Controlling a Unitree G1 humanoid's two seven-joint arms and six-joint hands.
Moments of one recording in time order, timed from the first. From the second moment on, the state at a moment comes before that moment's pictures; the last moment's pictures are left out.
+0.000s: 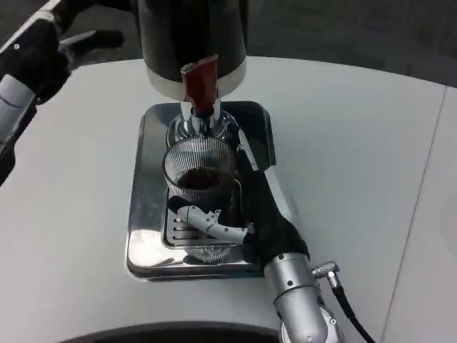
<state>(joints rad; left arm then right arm) -0.32 0.59 0.37 -0.05 -0.42 -0.29 -0.59 -0.53 0.10 0.28 0.44 -0.35 -0.10 -0.25</state>
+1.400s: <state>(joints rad) -0.13 0.59 0.46 -0.18 -0.42 -0.19 -0.54 -0.60 0.09 0.30 0.58 -0.37 -0.25 -0.47</state>
